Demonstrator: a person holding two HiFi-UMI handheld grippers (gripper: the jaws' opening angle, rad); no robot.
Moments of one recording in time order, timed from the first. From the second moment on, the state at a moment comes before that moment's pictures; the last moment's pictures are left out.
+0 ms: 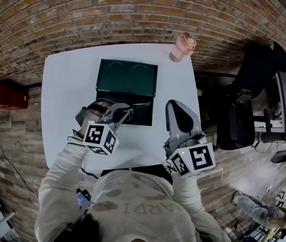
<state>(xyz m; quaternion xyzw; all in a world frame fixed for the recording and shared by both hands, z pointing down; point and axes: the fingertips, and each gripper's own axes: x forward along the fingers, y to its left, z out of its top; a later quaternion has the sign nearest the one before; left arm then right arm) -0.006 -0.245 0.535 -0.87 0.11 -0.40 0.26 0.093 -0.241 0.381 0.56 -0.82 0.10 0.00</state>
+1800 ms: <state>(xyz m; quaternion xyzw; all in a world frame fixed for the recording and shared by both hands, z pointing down) -0.015 -0.249 0.616 -0.82 0.01 -0.54 0.16 0.114 -0.263 0.399 0.56 -0.82 0.11 0.01</state>
